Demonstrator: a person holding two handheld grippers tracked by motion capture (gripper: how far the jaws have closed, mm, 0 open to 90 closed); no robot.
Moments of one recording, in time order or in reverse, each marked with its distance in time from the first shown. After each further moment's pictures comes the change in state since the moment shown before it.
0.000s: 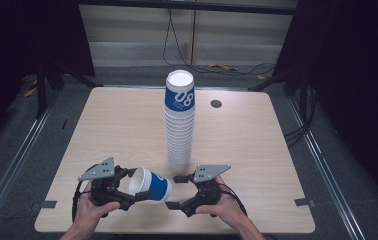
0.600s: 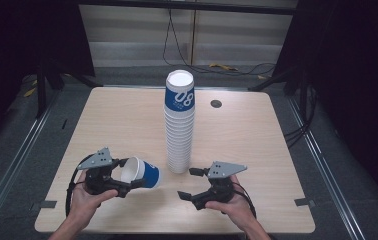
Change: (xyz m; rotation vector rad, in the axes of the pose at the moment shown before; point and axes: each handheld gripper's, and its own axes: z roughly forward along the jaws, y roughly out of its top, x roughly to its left) left arm 0.023 0.015 -0.008 0.094 0.176 0.029; right arm -0.005 -0.001 -0.032 -0.028 -0.193 -0.009
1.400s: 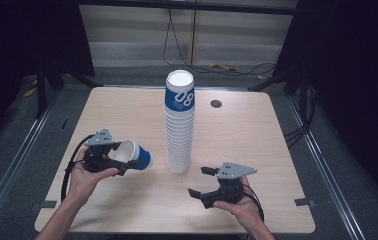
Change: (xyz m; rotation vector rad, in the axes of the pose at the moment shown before) left arm 0.049 0.024 0.008 0.137 0.142 -0.003; right arm -0.008 -0.009 -0.019 0.015 -0.113 0.006
